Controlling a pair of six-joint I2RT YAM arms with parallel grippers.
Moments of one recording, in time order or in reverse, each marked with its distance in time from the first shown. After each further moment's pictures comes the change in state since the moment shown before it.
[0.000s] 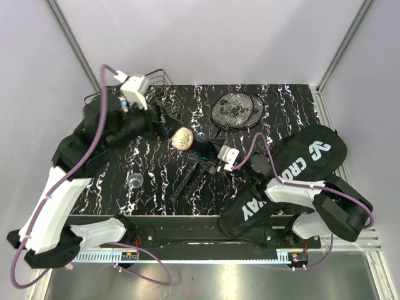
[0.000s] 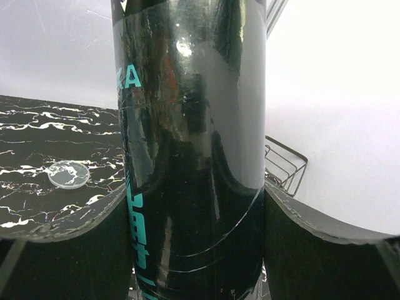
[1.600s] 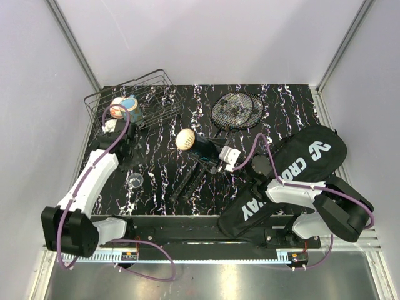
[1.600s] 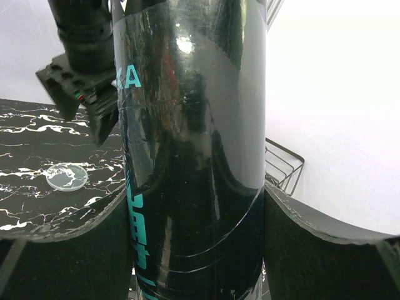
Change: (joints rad) left arm 0.466 0.115 -0.601 -0.151 -0.328 -0.280; right arm 0.000 -0.009 -0.013 0.016 0.011 0.002
